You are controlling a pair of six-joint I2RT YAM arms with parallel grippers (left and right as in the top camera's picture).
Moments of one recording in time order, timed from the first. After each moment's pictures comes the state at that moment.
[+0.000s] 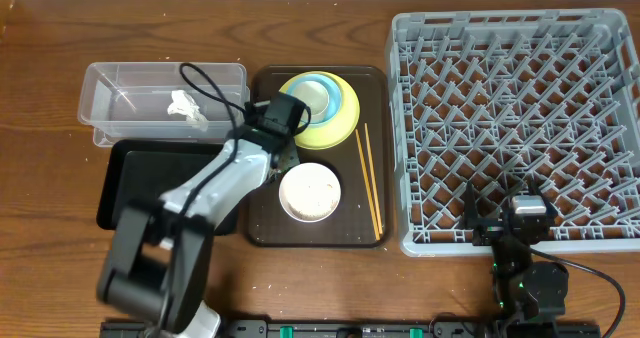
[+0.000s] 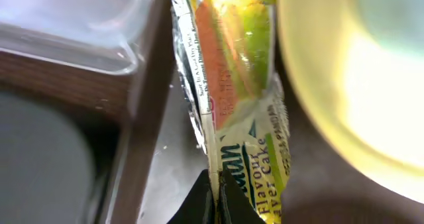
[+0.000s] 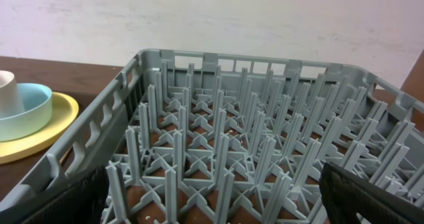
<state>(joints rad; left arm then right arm) -0.39 1.72 1.02 -0.53 -0.24 -0.62 0.07 0.01 0.01 -0.07 0.05 -0.05</state>
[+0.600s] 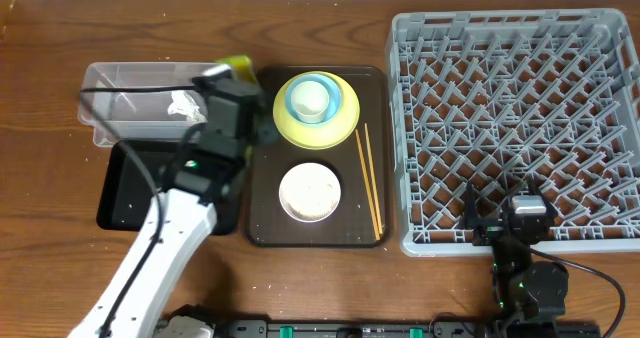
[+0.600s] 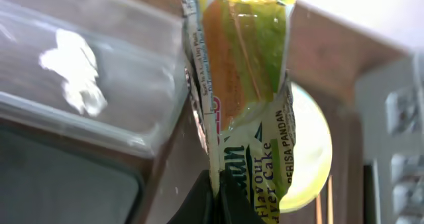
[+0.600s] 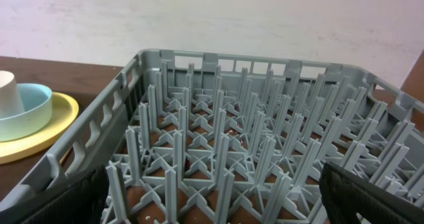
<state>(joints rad) -0.31 1.27 1.02 -0.49 -0.24 -0.62 0.07 0.01 0.01 -0.07 0.05 -0.05</state>
